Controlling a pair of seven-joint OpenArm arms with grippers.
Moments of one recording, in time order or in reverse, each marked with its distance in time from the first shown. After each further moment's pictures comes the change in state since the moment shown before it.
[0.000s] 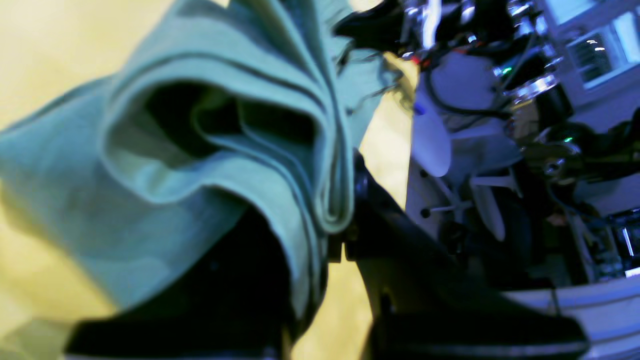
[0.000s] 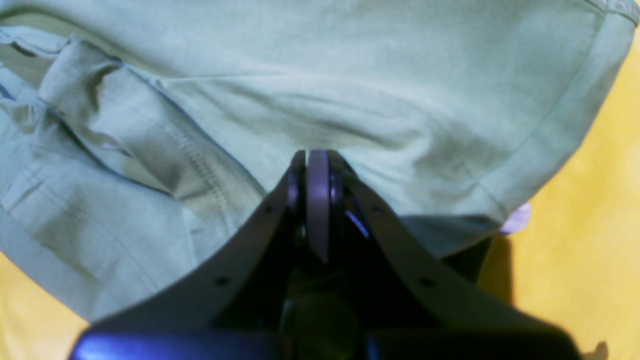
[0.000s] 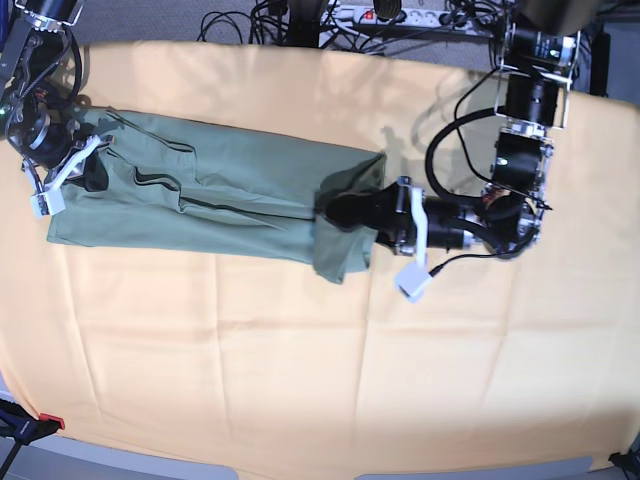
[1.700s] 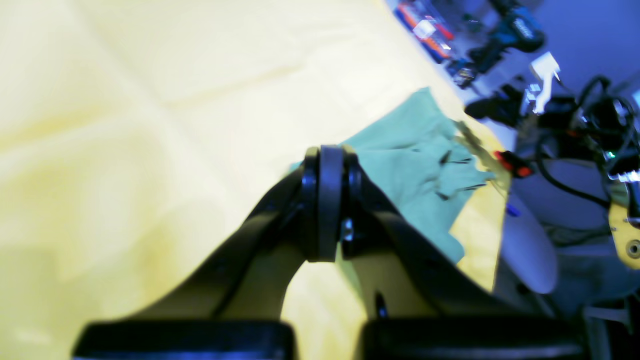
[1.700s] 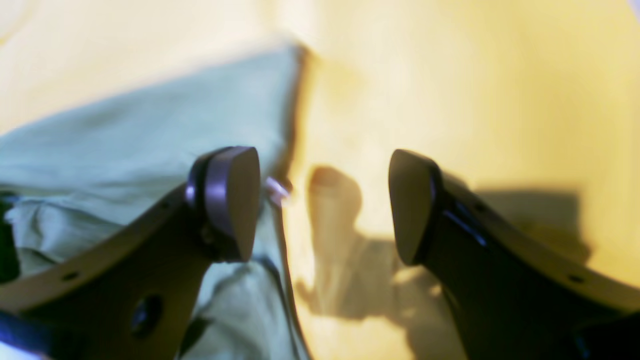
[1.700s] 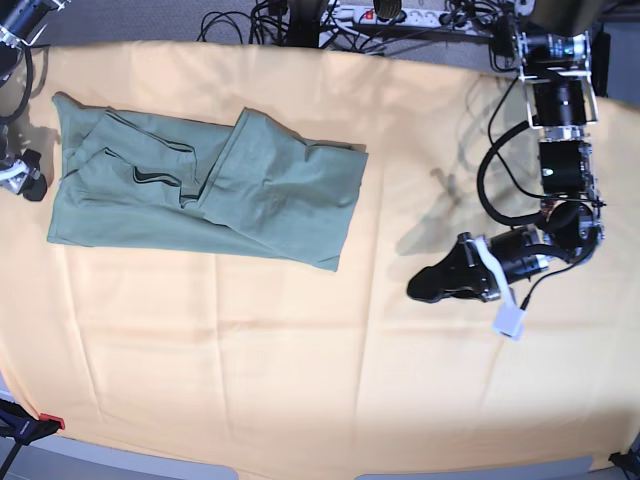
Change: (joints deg) left arm -0.2 -4.4 -18.1 0.0 10.8 1.2 -9.4; right arm 4.7 4.6 16.2 -5.1 9.8 -12.1 -14.5
